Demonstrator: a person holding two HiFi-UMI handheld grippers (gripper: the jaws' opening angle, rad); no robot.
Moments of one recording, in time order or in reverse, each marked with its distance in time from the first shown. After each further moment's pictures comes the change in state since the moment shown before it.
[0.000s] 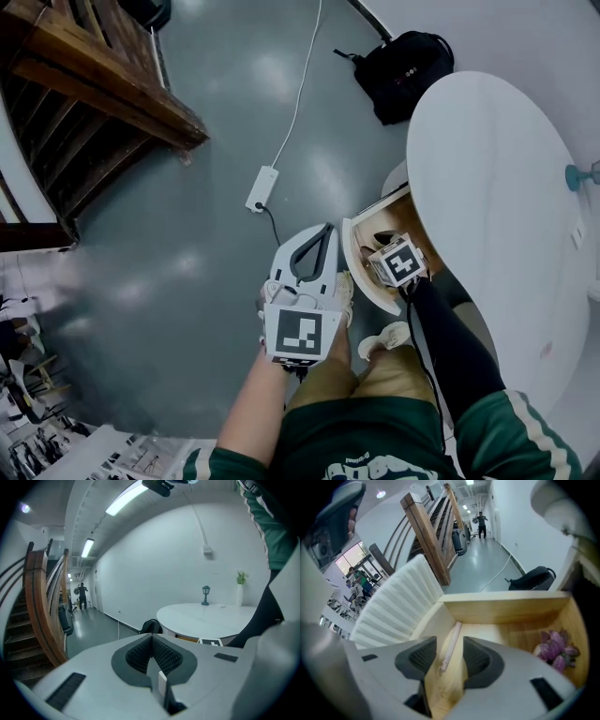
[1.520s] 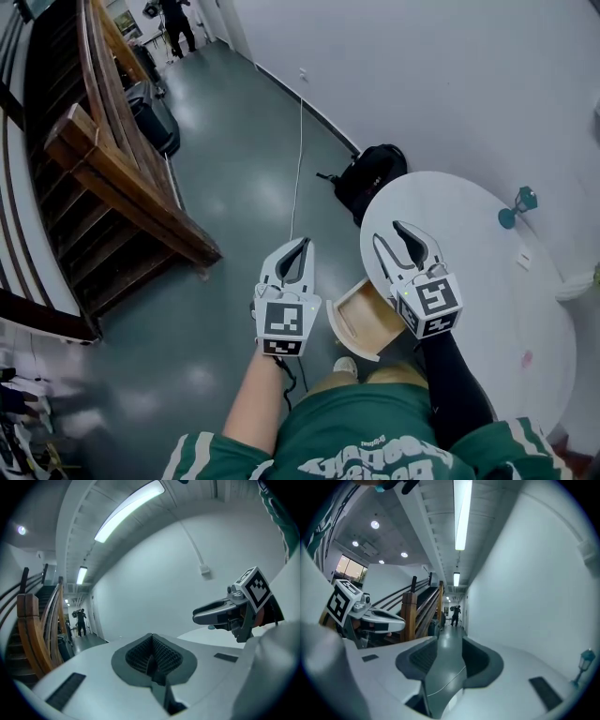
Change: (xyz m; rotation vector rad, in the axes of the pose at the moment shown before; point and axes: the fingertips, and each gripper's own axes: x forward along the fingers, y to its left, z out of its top) left arm -0.023 0.023 0.226 0.132 -0.211 0.019; right arm -0.450 0.007 0.213 -0.074 -1.034 -0.439
